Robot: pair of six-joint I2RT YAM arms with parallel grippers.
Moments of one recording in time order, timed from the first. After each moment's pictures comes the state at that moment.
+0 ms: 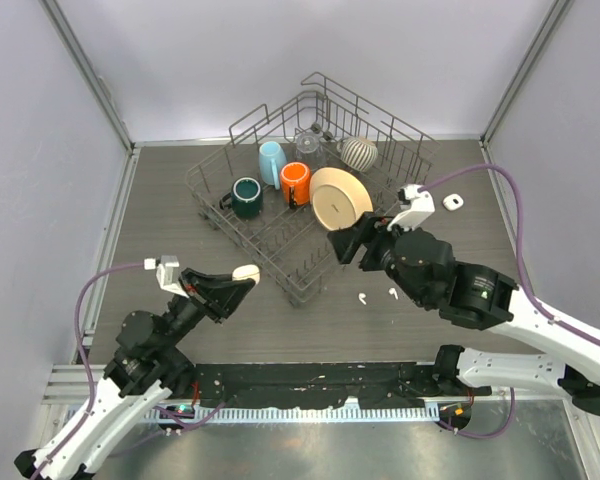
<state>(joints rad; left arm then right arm) -0.70 0.08 0.28 0.11 0.13 -0.60 1.14 0.94 1.15 -0.51 0.60 0.73</state>
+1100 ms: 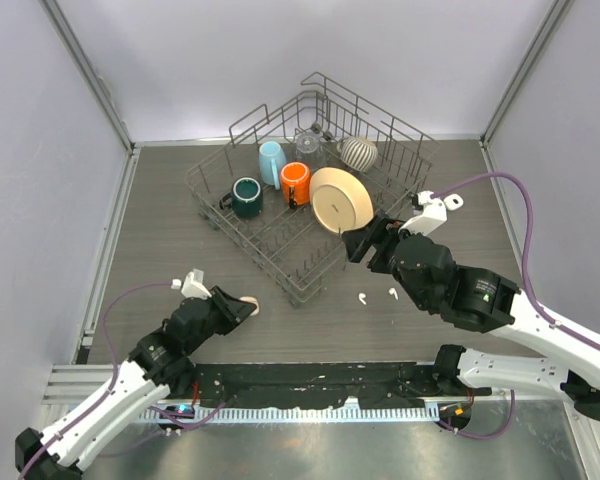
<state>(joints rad) -0.70 0.23 0.11 -0.32 -0.13 -1.18 1.10 0.88 1.08 -0.59 0.71 0.85</state>
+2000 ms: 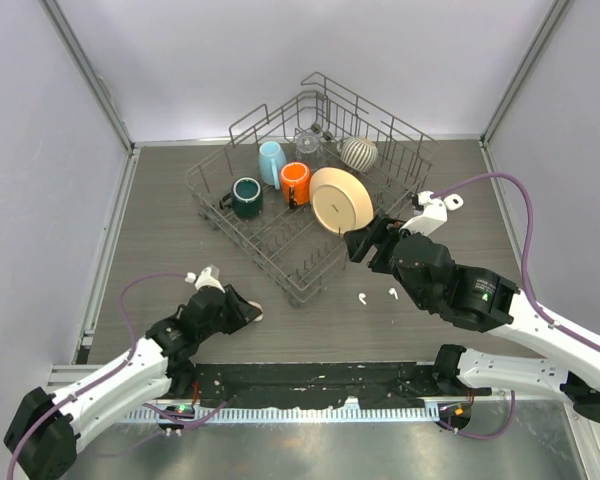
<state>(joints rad) -0.70 0.62 0.16 -0.22 -0.10 -1.10 1.08 0.88 1.08 -0.60 0.71 0.85</state>
